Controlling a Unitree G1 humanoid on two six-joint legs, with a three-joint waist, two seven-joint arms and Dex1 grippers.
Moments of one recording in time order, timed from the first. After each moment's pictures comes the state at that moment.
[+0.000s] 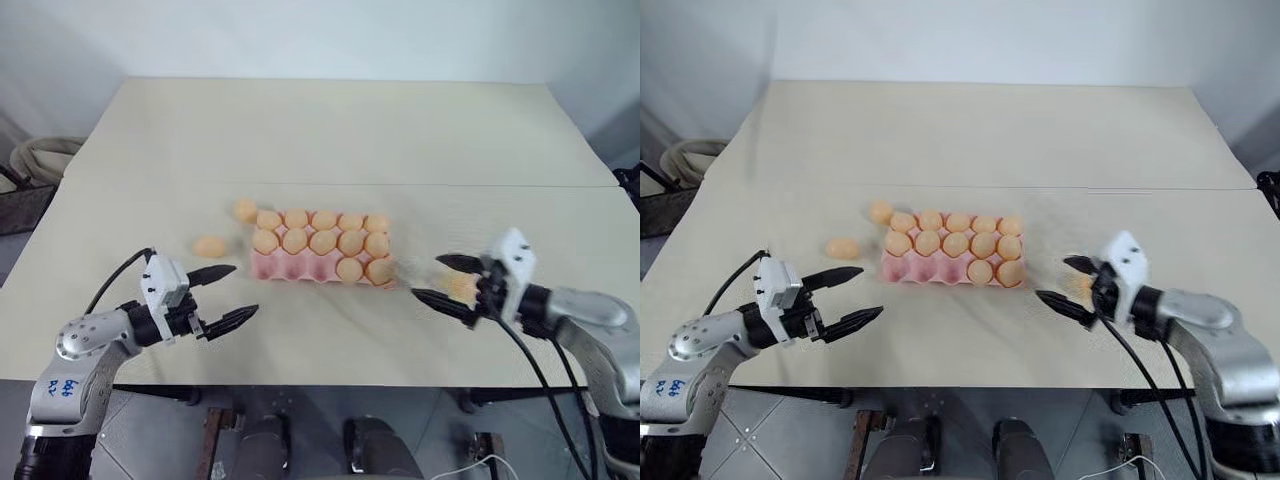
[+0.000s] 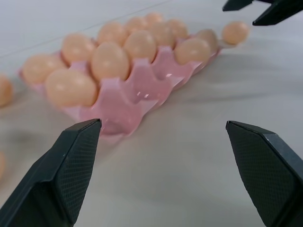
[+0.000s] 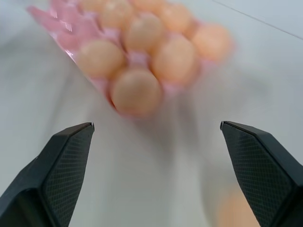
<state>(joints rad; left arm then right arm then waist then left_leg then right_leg) -0.07 0.65 0.21 -0.23 -0.50 0.31 -0.92 -0.05 -0.71 -0.31 -0.41 0.46 0.66 0.86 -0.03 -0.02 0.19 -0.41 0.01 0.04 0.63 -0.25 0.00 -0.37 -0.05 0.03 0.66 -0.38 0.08</state>
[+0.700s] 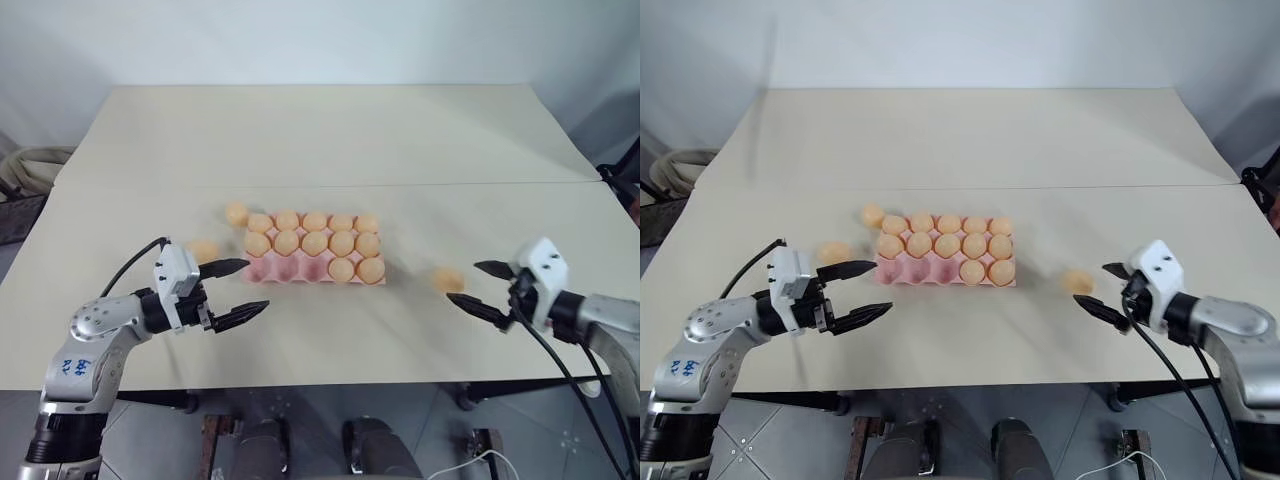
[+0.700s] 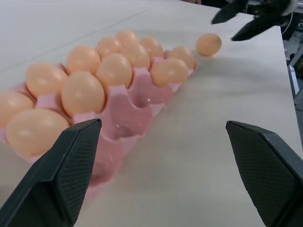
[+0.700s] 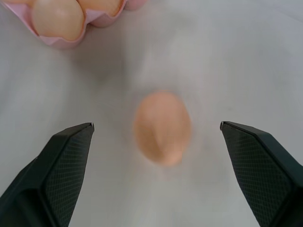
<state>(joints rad) -0.11 0.65 0.18 -0.19 -0.50 0.31 -0.97 -0.17 -0.83 -0.18 -0.15 0.36 0.58 0.88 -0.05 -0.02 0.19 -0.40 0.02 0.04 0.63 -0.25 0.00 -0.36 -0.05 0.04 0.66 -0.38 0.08</state>
